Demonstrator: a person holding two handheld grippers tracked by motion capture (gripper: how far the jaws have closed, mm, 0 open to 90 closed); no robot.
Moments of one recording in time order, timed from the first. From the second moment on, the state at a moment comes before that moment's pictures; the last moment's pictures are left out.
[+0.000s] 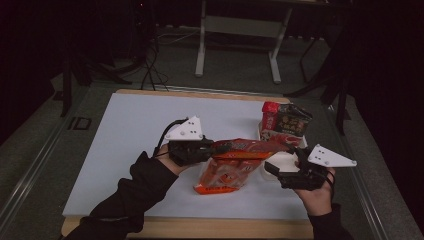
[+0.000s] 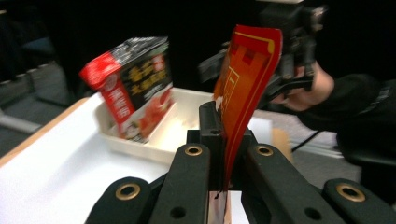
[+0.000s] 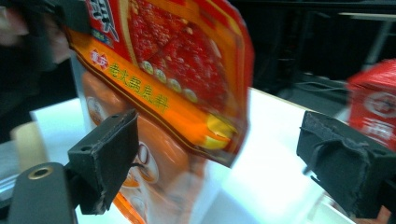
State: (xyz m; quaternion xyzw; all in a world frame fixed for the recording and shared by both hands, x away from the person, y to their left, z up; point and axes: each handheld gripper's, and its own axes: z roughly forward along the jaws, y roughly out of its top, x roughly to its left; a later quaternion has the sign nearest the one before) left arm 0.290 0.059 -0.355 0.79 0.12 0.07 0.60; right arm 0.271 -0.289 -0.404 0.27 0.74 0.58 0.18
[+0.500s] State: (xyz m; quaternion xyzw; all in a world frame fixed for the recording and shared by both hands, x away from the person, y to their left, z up) left arm 0.286 0.049 -0.357 0.79 0.12 0.08 0.60; right arm 0.272 -0.266 -0.392 0.17 0.79 0.57 0.14
